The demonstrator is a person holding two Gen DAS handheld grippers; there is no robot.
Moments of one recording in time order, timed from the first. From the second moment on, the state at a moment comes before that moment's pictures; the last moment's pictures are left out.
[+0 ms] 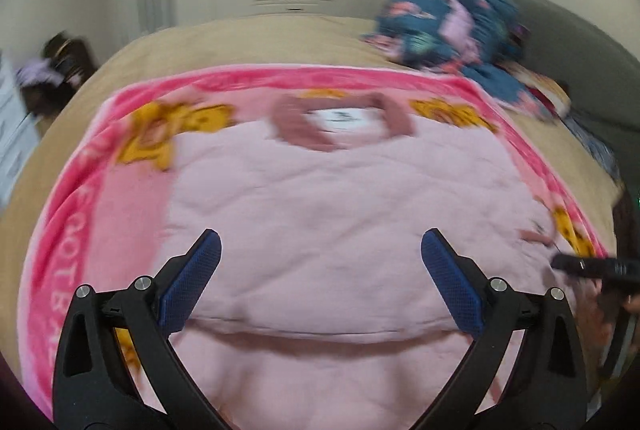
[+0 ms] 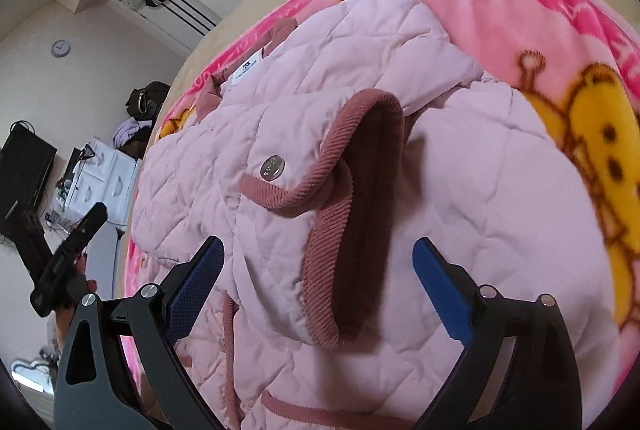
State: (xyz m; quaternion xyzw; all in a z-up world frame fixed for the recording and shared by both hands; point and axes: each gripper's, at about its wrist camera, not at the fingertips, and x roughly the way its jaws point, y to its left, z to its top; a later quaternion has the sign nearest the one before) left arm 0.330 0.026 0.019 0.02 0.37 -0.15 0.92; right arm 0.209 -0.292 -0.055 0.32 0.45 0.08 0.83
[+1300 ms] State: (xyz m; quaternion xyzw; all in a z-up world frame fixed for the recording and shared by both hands) left arm 0.371 0.114 0.009 -0.17 0.37 -0.06 0.91; right arm 0.313 -0.236 0.069 0.04 0.32 0.13 0.94
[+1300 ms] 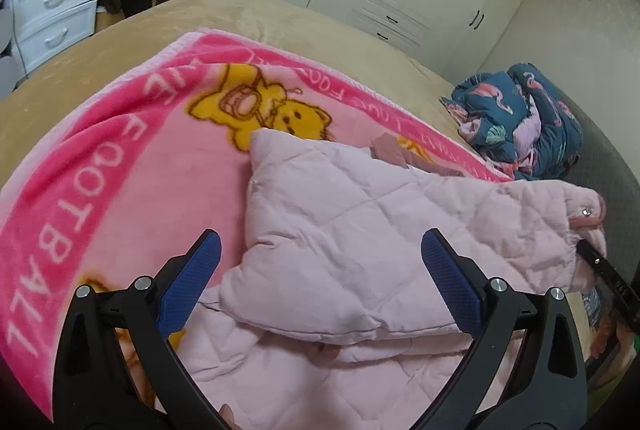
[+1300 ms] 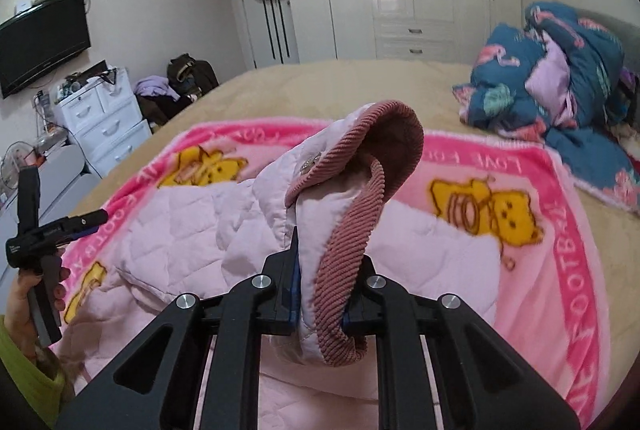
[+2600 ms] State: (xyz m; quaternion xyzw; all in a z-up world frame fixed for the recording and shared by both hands) left arm 0.397 0.055 -0.055 -0.05 0.45 -0.08 0.89; right arm 0.314 -0.220 0.039 0.02 0.35 0.08 0.93
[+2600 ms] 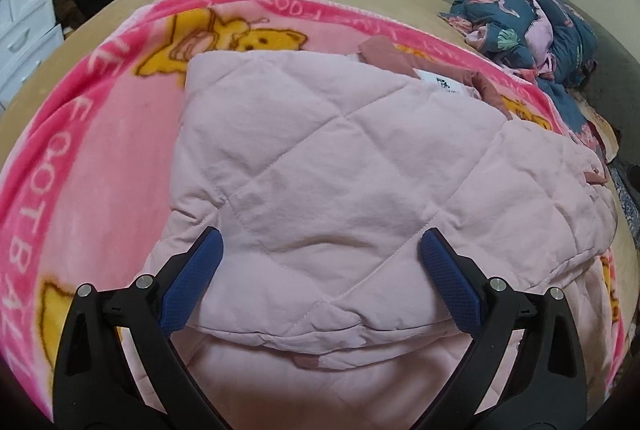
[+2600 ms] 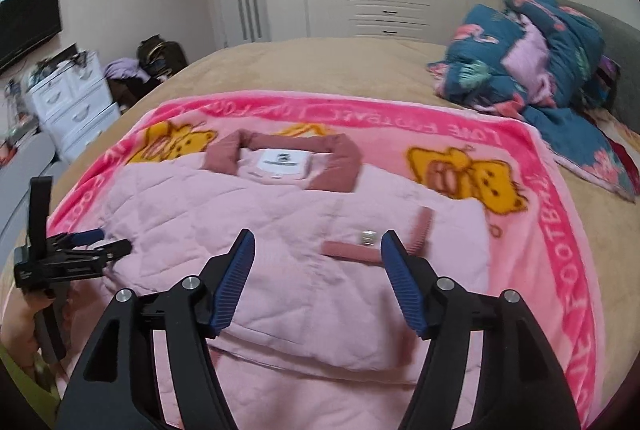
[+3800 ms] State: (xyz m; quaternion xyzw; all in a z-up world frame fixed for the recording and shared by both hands) left arm 0.395 0.058 -0.053 -0.06 0.46 -0.08 0.88; right arm 0.379 -0.156 -0.048 0.04 0.47 0.09 0.87
